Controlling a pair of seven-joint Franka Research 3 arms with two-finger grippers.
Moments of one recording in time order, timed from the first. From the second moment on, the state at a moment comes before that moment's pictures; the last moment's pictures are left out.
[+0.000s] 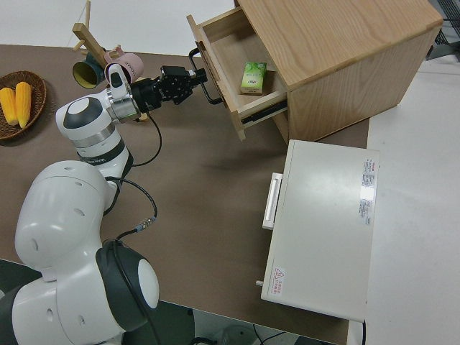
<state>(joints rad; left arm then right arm) 0.06 -0.02 -0.08 -1.60 -0.02 1.57 -0.04 0.31 0.41 0.20 -1.72 -1.58 1.61 0.63</state>
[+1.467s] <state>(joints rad) 0.06 -0.02 -0.08 -1.60 -0.02 1.57 -0.04 0.35 0.41 0.41 -1.70 -1.45 1.38 0.61</state>
